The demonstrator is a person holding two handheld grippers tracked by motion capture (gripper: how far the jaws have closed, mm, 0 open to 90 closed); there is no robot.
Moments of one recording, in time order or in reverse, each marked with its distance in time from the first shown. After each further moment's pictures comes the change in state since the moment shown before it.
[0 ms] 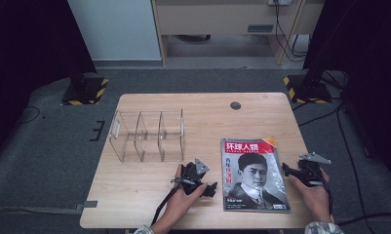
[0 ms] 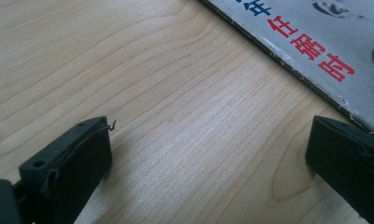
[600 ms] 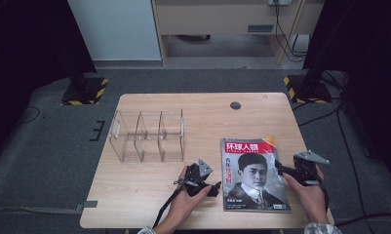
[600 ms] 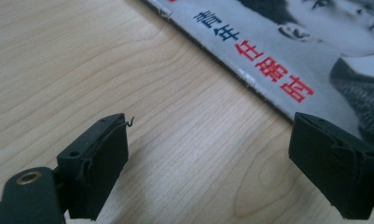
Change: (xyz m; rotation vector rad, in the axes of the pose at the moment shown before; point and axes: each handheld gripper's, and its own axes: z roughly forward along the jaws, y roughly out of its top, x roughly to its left) left arm -0.014 0.008 -0.004 -0.060 -0.037 0.005; right arm 0.025 0.014 -0.013 -0.090 0.100 0.001
